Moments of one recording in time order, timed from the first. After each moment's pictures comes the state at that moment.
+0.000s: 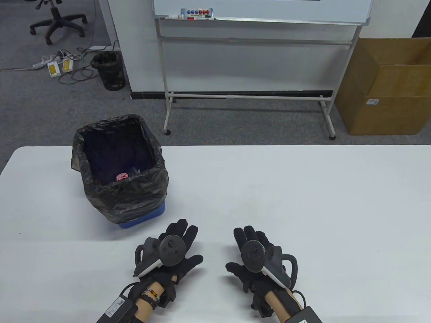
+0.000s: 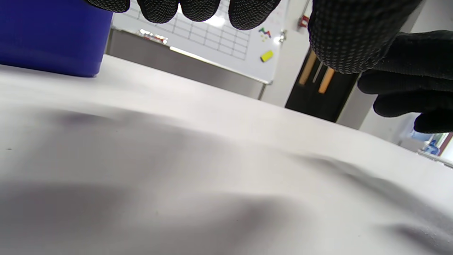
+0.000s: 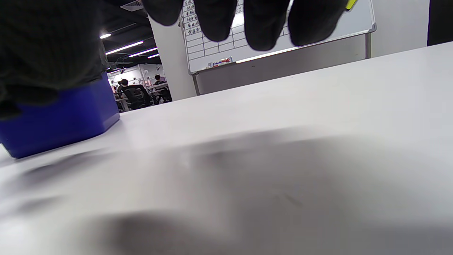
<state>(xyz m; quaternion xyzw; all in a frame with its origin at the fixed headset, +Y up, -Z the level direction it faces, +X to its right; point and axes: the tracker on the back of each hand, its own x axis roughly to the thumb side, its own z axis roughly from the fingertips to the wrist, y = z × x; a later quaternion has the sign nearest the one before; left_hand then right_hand) -0.164 -0.732 -0.342 -0.03 -0.16 0.14 0.98 0.091 -0.720 -0.314 0.05 0.01 0.99 0.13</state>
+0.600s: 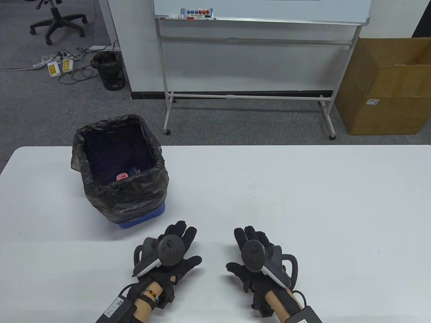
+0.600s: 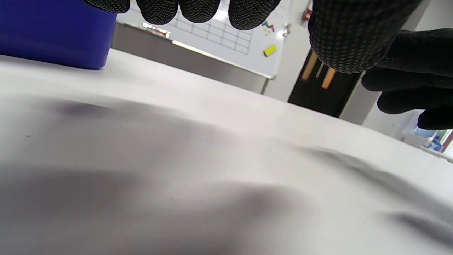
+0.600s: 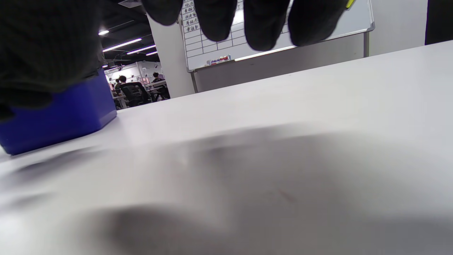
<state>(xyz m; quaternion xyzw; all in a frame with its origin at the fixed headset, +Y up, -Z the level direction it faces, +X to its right) -0.167 -0.735 -0.342 -0.05 -0.16 0.14 0.98 0.092 -0.723 -0.315 0.05 0.01 0.99 0.13</state>
